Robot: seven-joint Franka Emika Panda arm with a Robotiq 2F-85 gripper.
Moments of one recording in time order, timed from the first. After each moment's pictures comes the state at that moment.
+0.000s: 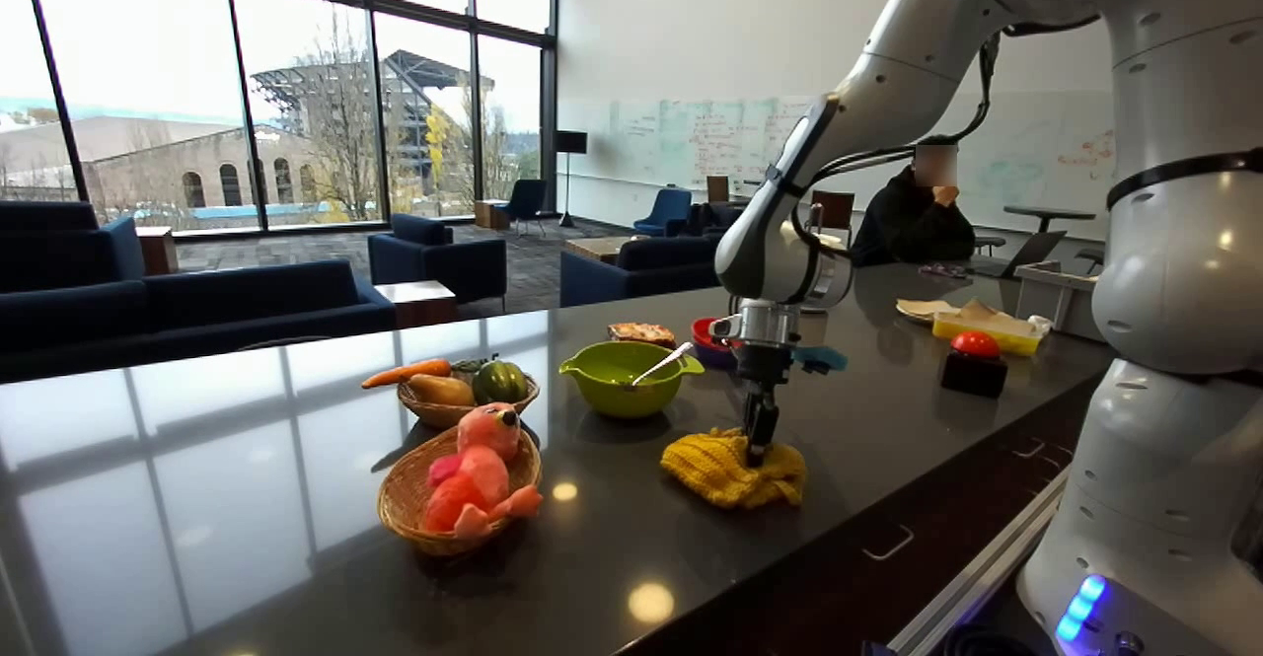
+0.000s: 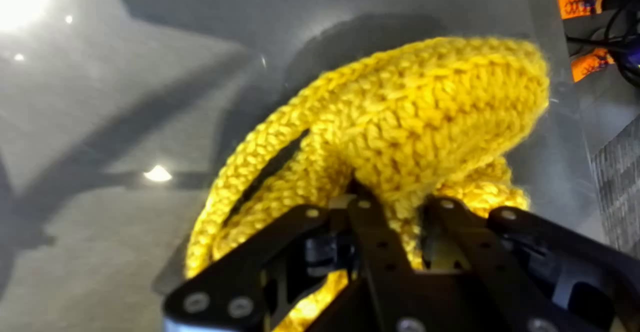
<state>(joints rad) -0.11 0.27 0.18 -2.54 0.51 2.53 -1.28</state>
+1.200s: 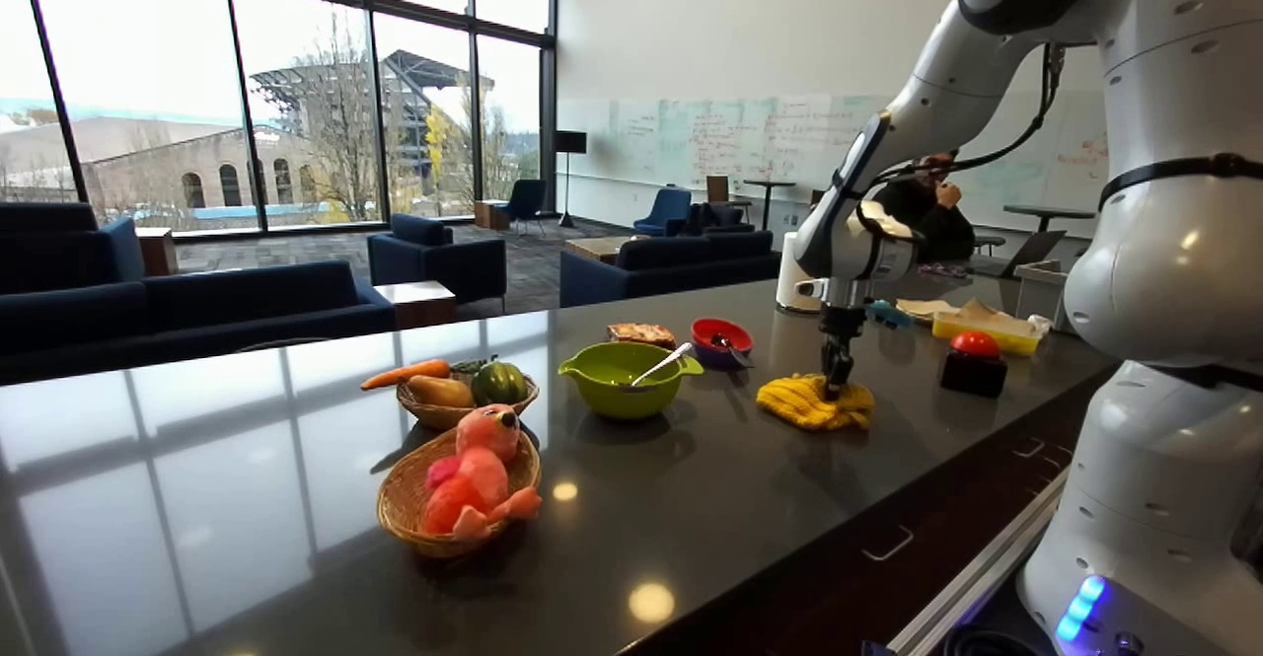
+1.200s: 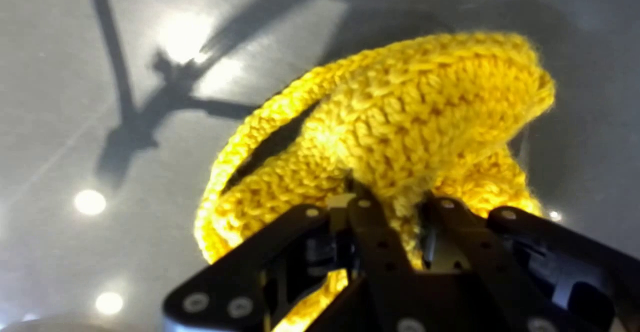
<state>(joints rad) -0.33 0.33 -0.10 -2.38 0.21 2.60 -1.41</state>
